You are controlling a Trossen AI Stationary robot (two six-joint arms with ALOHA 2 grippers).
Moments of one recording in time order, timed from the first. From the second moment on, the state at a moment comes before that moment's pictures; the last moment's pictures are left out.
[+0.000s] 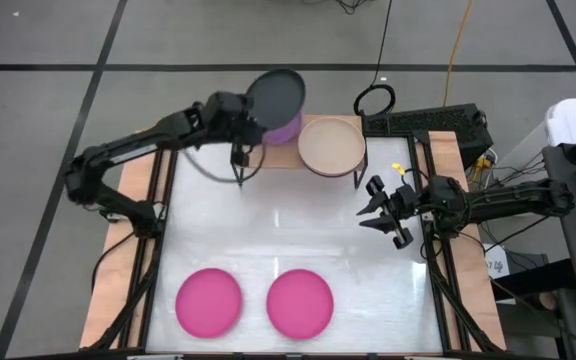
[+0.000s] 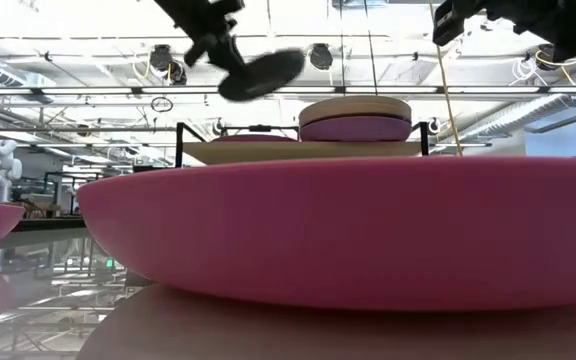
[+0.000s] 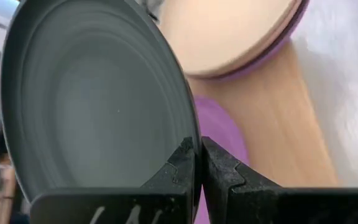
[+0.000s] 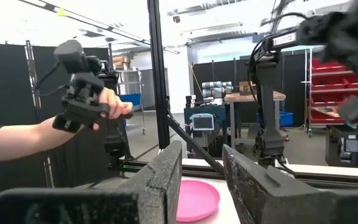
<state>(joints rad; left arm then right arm) 0.46 1.42 1.38 -0.57 -0.08 0.92 0.00 0.73 0.29 0.70 -0.34 0.17</state>
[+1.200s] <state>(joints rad) 0.51 1.62 1.41 -0.79 -0.03 0.82 0.00 0.73 0.29 0.63 -0.33 0.16</state>
